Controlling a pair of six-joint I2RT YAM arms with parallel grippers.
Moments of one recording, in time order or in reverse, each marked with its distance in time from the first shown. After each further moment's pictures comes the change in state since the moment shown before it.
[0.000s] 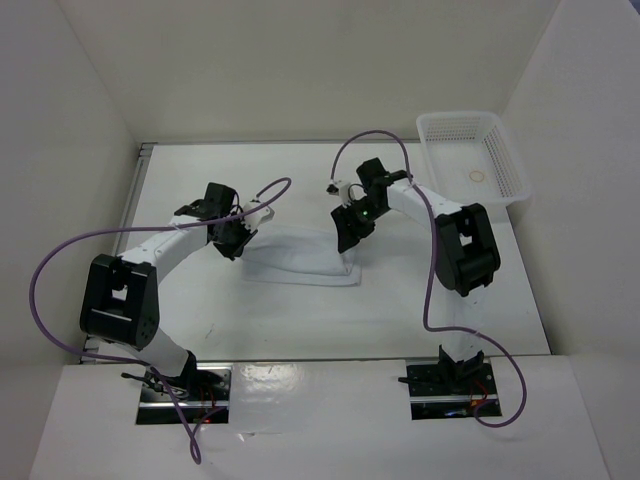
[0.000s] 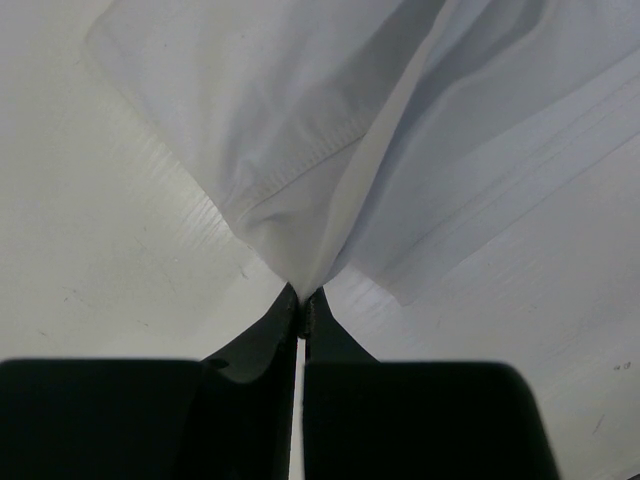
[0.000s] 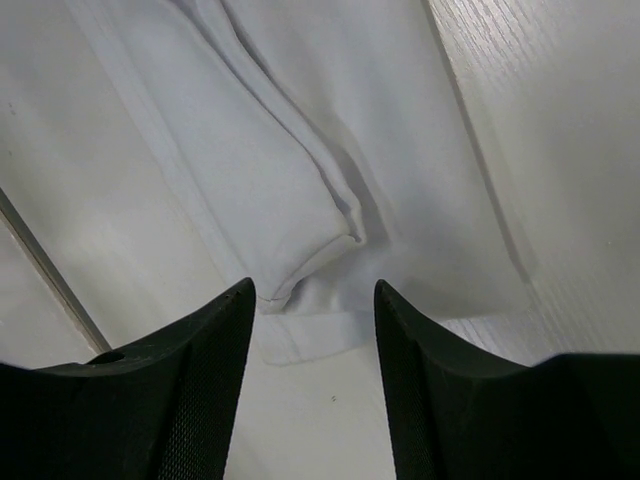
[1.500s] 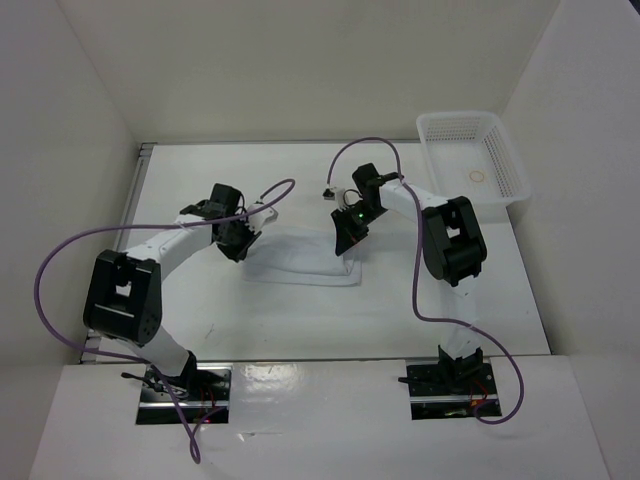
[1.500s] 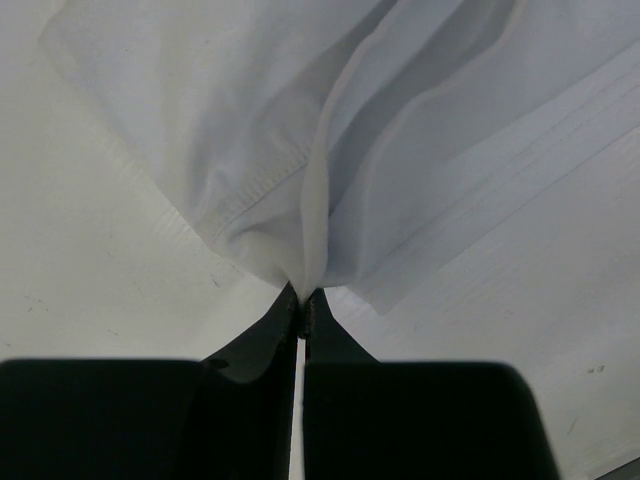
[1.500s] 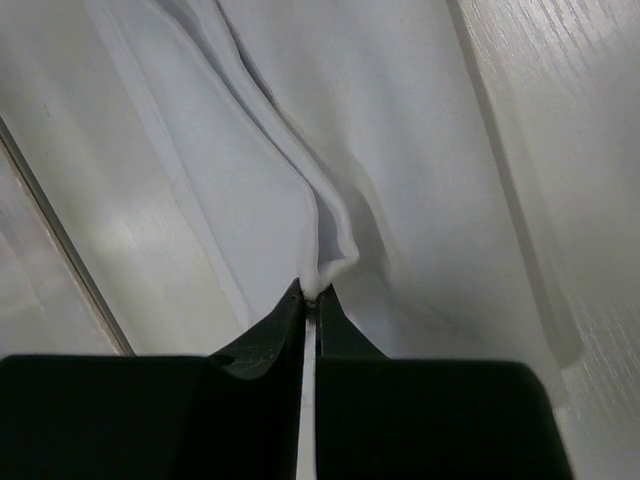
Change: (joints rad) left arm -0.026 0.023 0.003 -0.010 0.000 -0.040; right arm 0.000 0.130 0.058 -0.017 -0.118 -0.008
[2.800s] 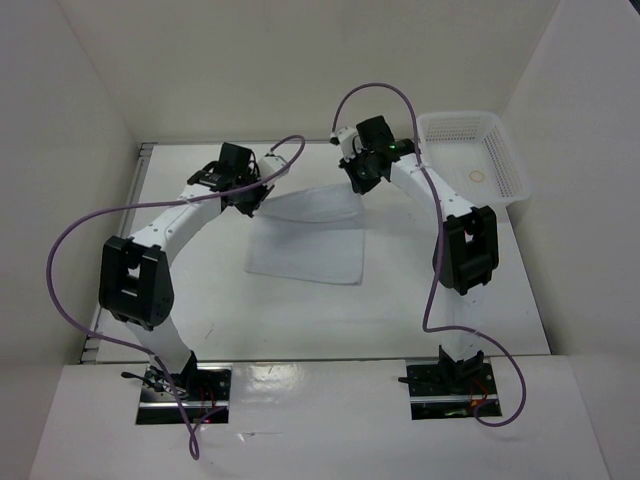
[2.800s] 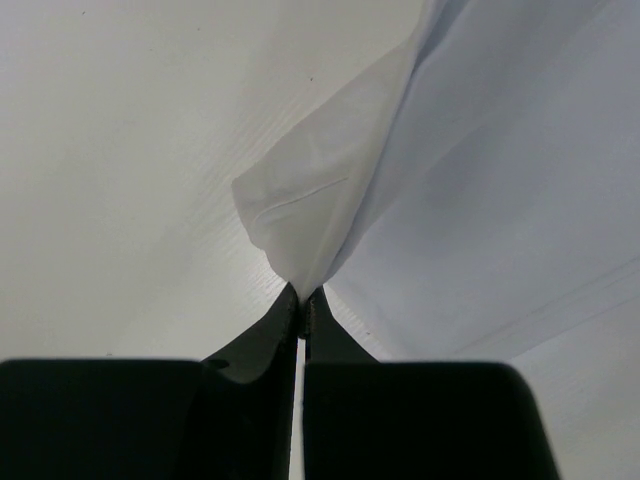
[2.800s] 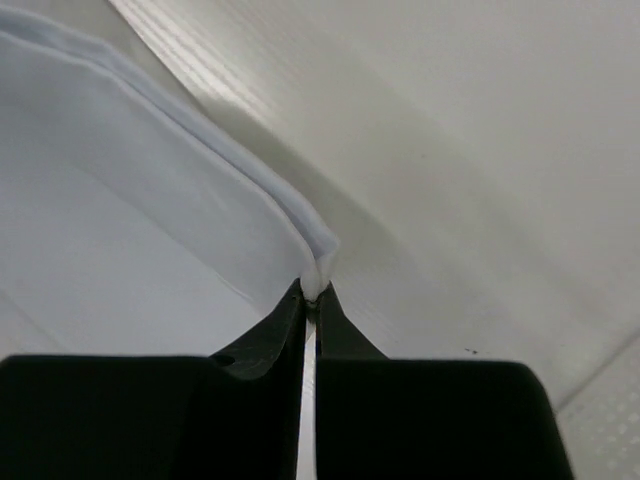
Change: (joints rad) left arm -0.039 0.121 0.375 0.024 -0.070 -0.036; right arm 0.000 -0.110 0.287 0.027 0.552 -0.006
